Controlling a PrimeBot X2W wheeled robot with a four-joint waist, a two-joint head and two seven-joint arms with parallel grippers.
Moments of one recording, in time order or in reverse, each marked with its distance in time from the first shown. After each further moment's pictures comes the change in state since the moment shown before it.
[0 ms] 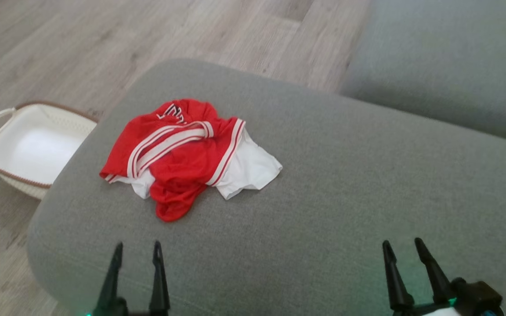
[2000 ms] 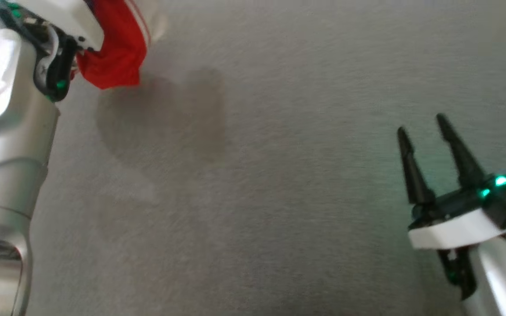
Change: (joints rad) left arm -1.336 0.239 -0.253 0.709 -0.490 -0.291 0.311; right arm -0.365 -0.200 0.080 -0.089 0.001 0.000 -0.003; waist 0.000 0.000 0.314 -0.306
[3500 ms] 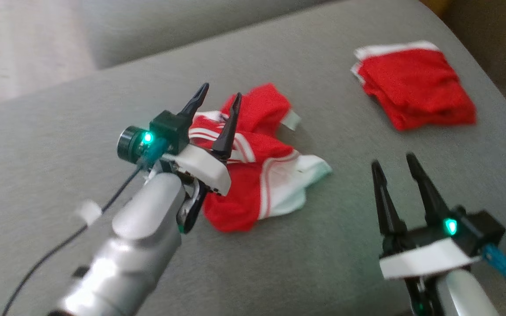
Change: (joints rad) left arm 0.356 -0.211 -0.321 -0.007 -0.019 0.118 -0.305; right arm 0.089 0.157 0.001 0.031 0.010 0.000 0.000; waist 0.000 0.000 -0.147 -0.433
